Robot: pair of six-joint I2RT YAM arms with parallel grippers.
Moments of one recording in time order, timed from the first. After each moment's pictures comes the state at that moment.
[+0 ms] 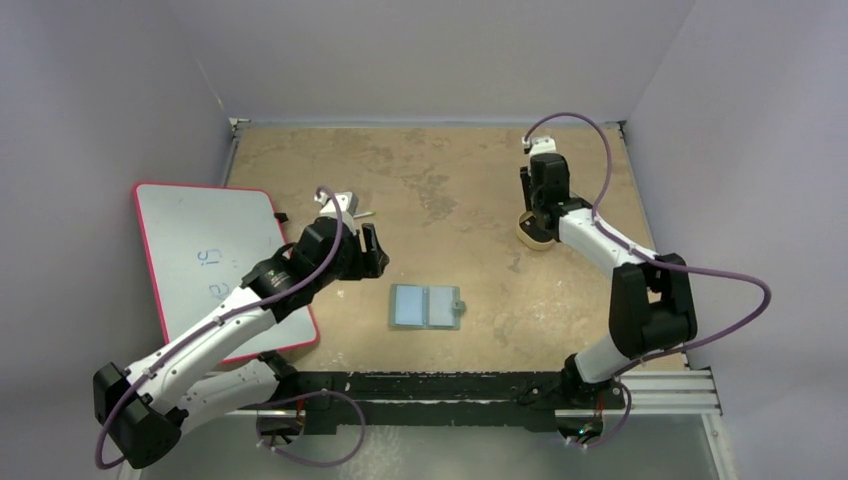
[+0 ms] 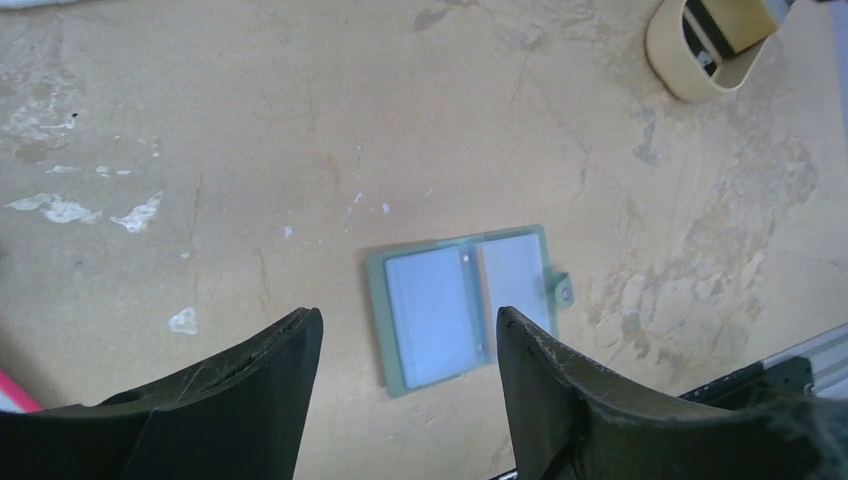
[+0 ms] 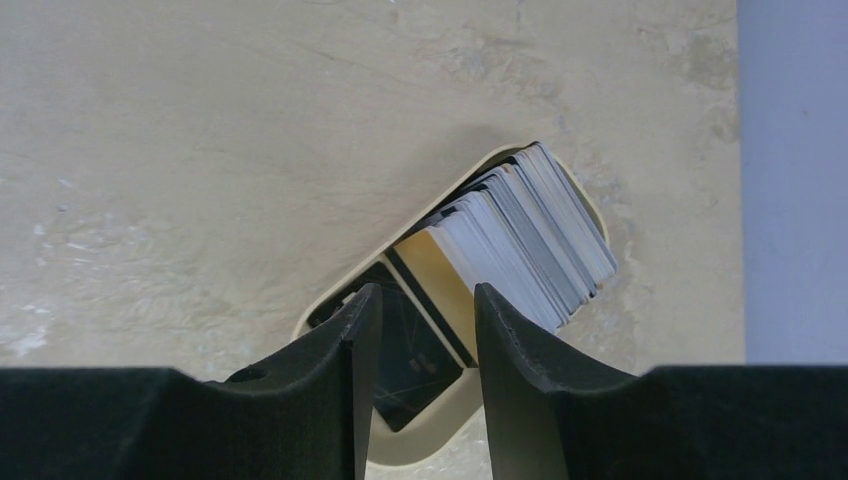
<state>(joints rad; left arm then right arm) -0.71 0.96 0.82 -0.48 -0.18 -0.64 0.25 1.54 1.01 -0.09 0.39 -0.07</state>
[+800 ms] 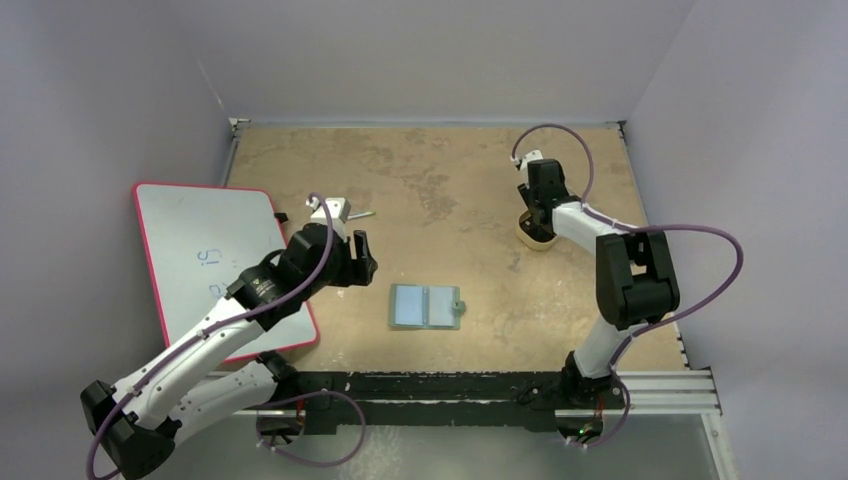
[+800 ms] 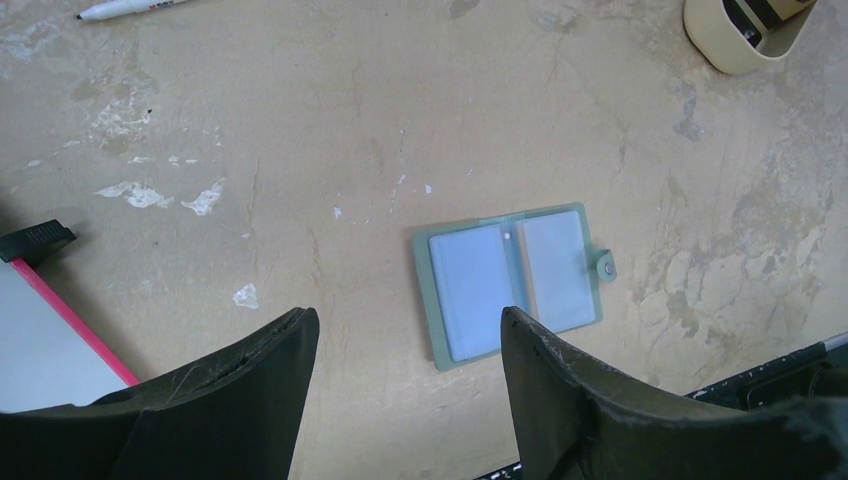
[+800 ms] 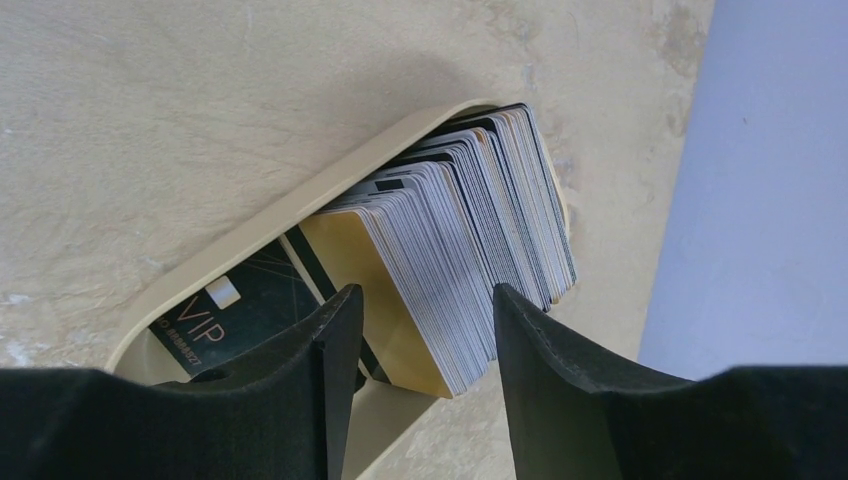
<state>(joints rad) -0.71 0.86 0.83 -0.62 -0.22 -0.54 0.20 1.73 1.04 -0.10 0.45 -0.37</state>
